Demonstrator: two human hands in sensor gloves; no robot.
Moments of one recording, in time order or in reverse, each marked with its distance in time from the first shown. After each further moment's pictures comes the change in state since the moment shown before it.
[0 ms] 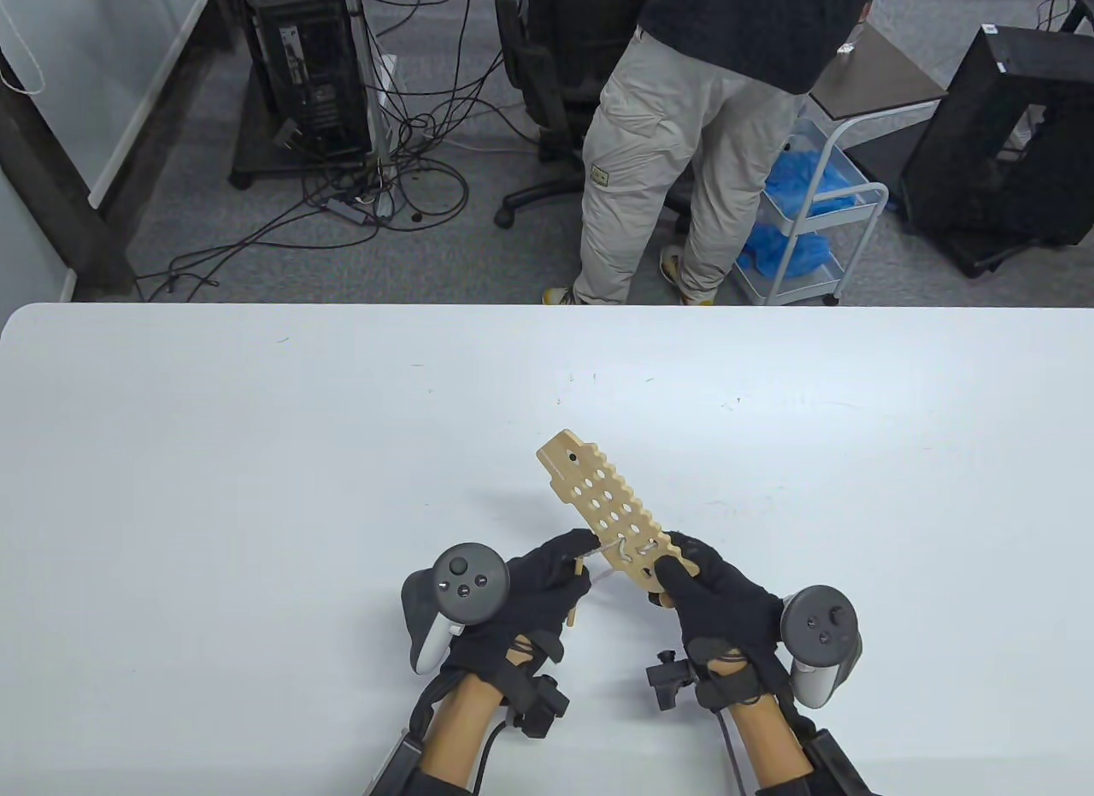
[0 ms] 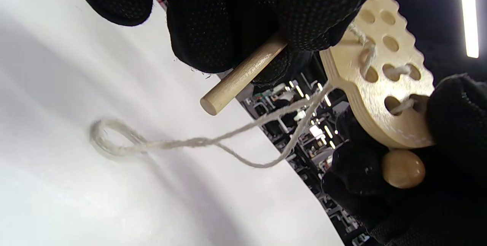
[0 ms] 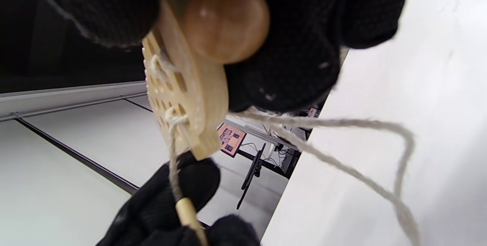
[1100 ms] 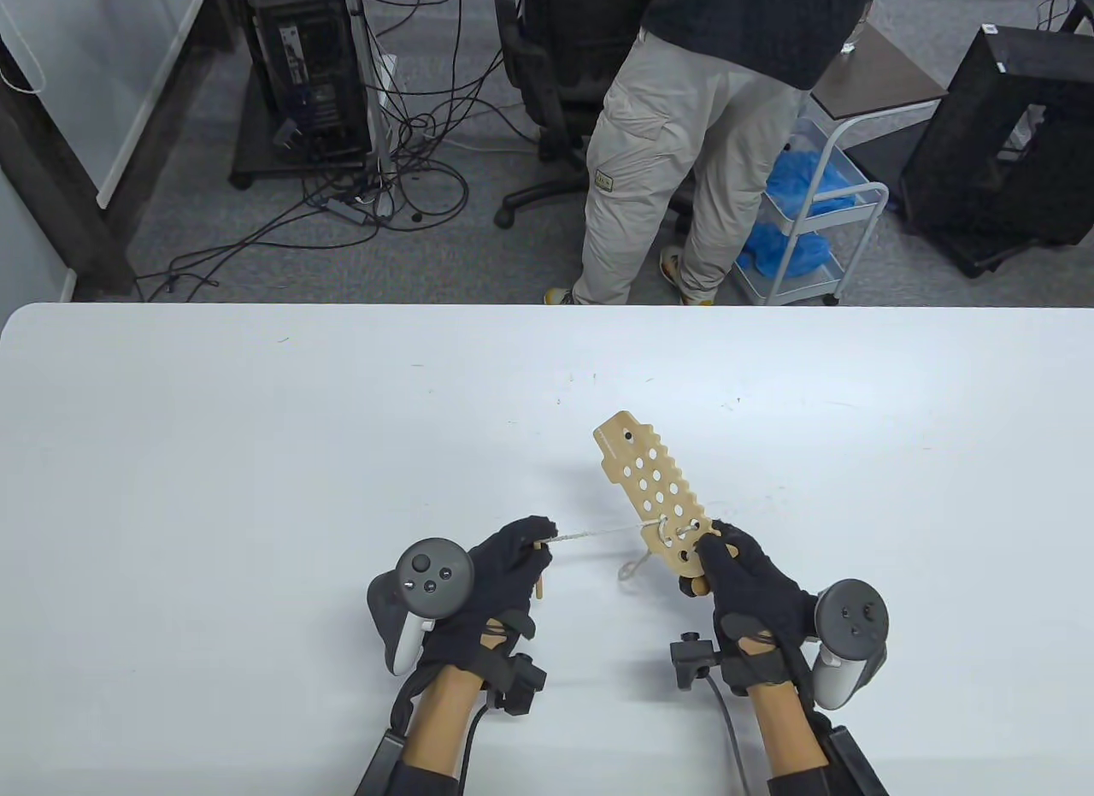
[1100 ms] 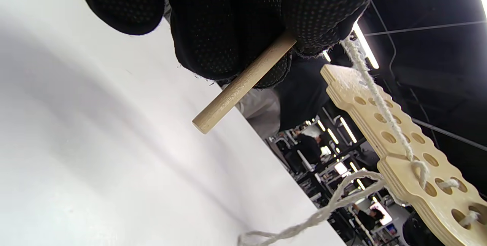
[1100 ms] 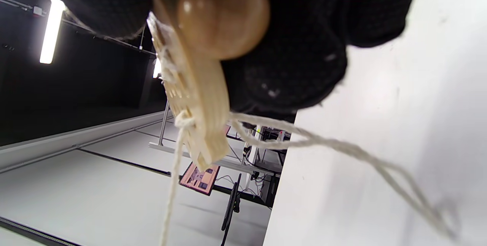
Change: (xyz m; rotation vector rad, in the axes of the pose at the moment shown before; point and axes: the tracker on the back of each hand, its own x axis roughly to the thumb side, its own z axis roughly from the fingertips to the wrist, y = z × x) left_hand -0.020 0.023 0.001 0.150 0.094 -0.015; right_hand -0.020 -0.027 -0.006 -0.142 0.180 -0.081
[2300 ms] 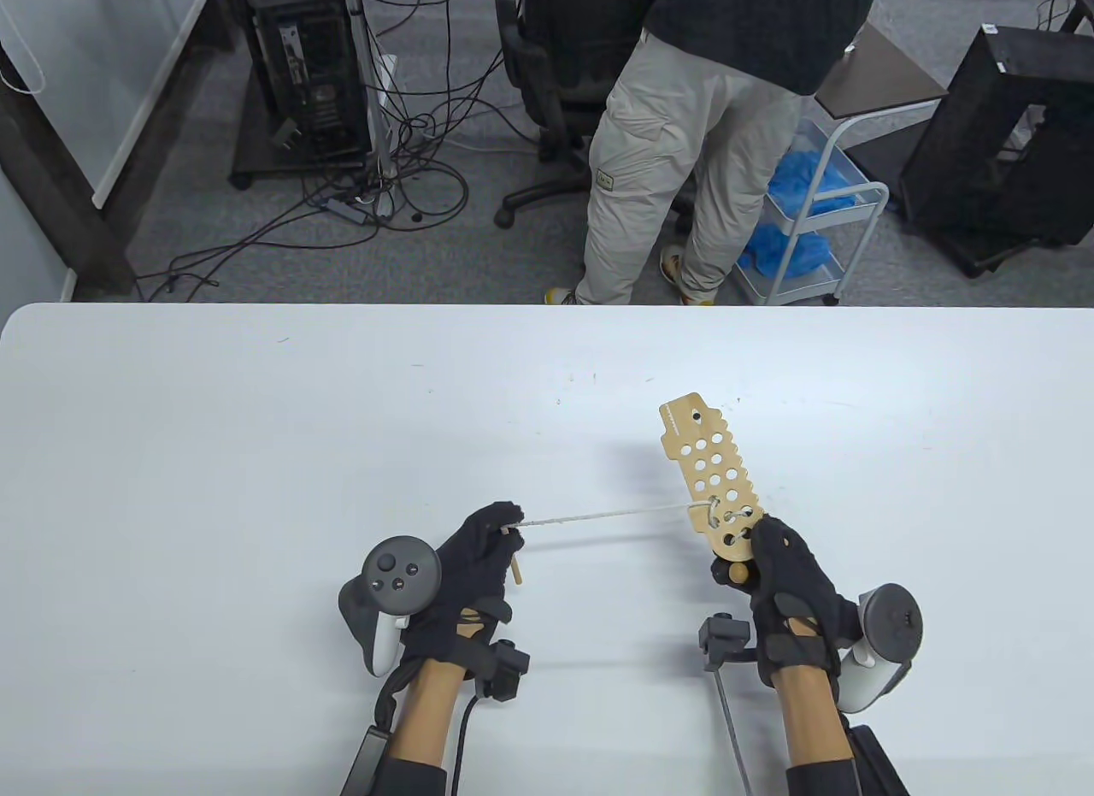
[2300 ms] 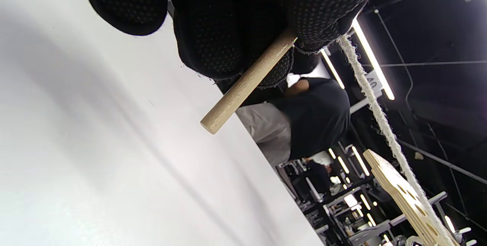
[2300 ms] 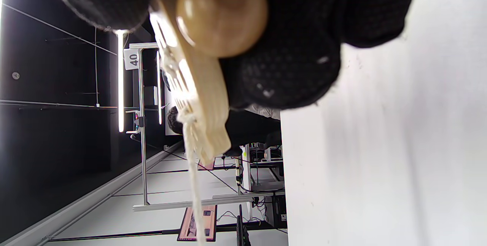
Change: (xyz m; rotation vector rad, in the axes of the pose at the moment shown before) left_hand -0.018 0.017 -0.002 0.091 0.071 0.072; right_hand -0.022 -0.027 -0.010 -0.110 0.209 -0.230
